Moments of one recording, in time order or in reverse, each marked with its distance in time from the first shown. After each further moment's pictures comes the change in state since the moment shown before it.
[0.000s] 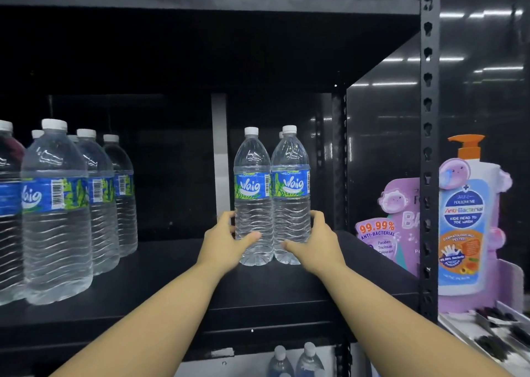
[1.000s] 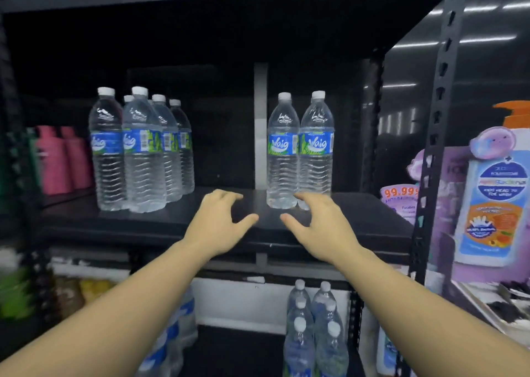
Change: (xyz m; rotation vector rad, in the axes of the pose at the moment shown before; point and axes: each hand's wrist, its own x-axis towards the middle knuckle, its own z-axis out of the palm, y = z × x) left_hand -0.152 0.038 -0.076 0.559 0.060 0.047; right_hand -0.124 -0.040 -0.050 -0.163 -0.202 -0.415
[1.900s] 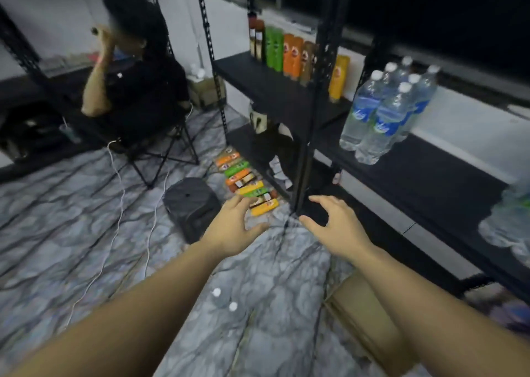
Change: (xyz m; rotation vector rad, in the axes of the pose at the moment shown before) left_hand -0.609 -0.222 -0.102 0.124 -0.329 -0.873; right_hand -0.399 -0.235 0.280 0.346 -1.019 -0.159
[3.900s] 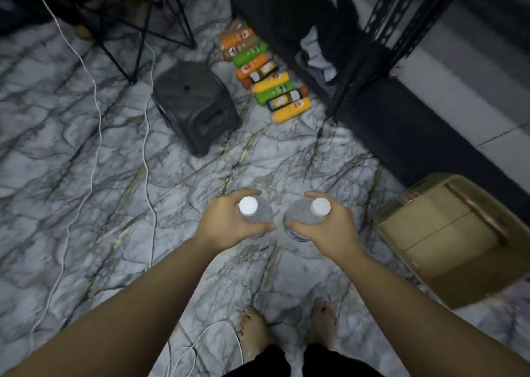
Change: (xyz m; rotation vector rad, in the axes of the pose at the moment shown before) left_hand -0.038 -0.294 0.209 -0.467 -0.119 -0.279; right_hand 0.016 0.091 0.399 0.469 -0.056 0.342
